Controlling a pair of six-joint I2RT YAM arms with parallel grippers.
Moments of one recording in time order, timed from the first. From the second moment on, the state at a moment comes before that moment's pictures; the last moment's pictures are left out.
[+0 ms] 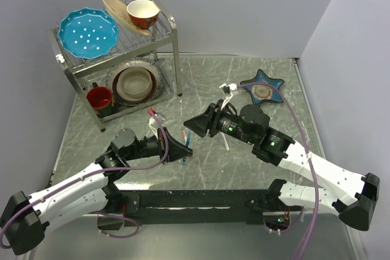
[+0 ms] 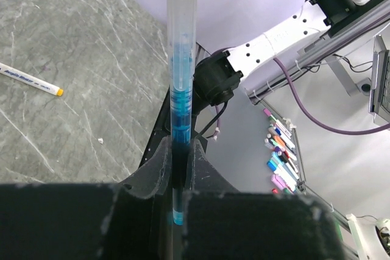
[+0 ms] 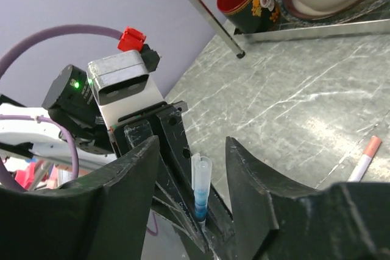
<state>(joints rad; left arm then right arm) -0.80 0.78 0.40 0.42 0.58 -0.72 0.92 0.97 0.89 0.00 -0.12 0.68</state>
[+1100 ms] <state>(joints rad) -0.77 1.02 0.53 0.23 0.77 -0.63 1.05 0.83 0.51 0.26 0.16 0.75</state>
